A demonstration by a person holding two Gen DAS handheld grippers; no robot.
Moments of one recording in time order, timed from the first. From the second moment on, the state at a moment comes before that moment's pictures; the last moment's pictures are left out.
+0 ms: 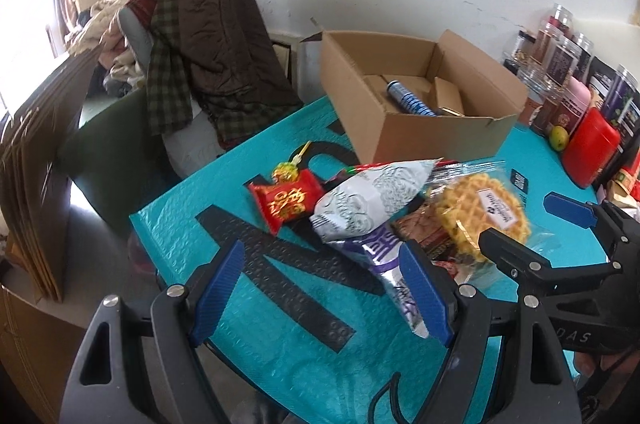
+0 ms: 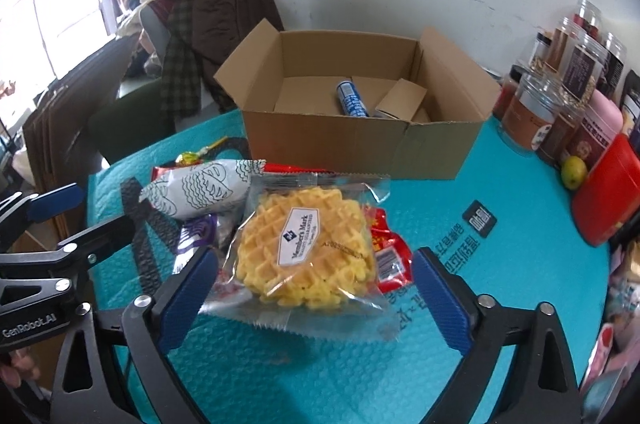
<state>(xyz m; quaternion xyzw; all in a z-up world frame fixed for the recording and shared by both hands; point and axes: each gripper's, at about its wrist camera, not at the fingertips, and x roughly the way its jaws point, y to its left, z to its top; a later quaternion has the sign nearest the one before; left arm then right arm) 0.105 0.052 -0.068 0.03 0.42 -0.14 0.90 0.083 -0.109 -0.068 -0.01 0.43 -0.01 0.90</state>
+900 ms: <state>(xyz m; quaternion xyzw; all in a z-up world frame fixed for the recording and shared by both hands) 0.136 0.022 -0.108 0.00 0.47 -0.16 0.87 0.074 -0.149 -0.100 0.02 0.44 -0.02 0.90</state>
